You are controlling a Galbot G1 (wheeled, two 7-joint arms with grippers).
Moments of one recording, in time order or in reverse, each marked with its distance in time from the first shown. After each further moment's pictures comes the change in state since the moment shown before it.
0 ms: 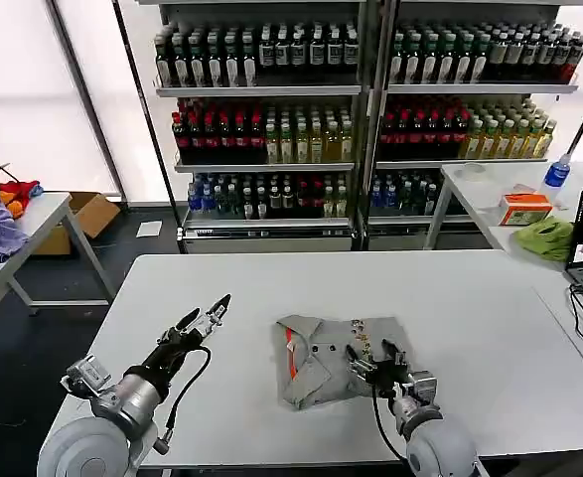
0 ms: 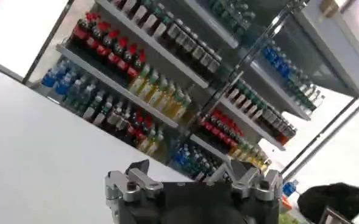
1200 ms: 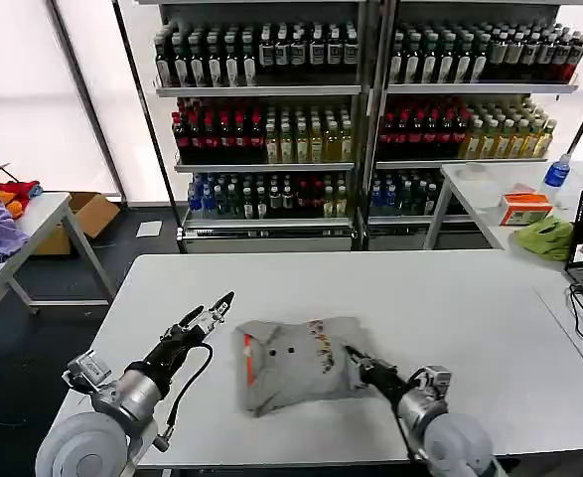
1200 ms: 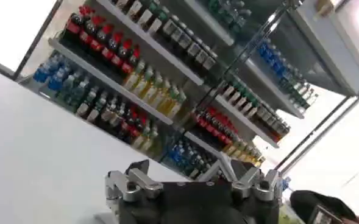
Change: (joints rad) left arm -0.019 0.033 0.011 -0.006 -0.060 0.001 -0.029; right arm 0.021 -0.121 0.032 -0.001 0.473 -0.049 -0.097
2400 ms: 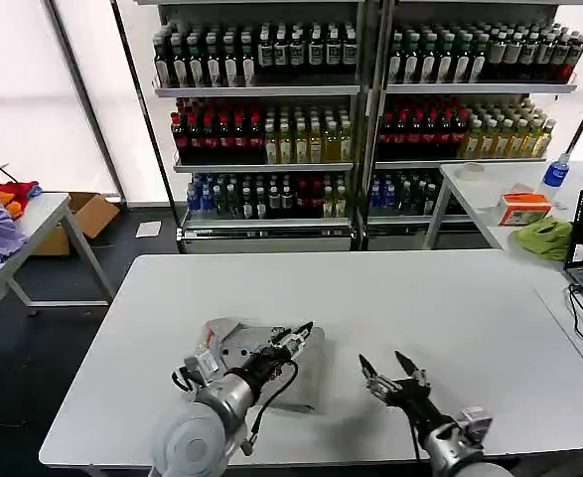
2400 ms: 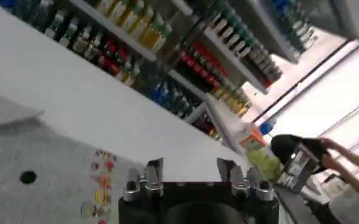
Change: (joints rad) left arm -0.127 -0.097 0.341 0.169 0.081 0.001 -0.082; right arm -0.236 0.029 0.058 0.205 -0.192 0.181 0.015
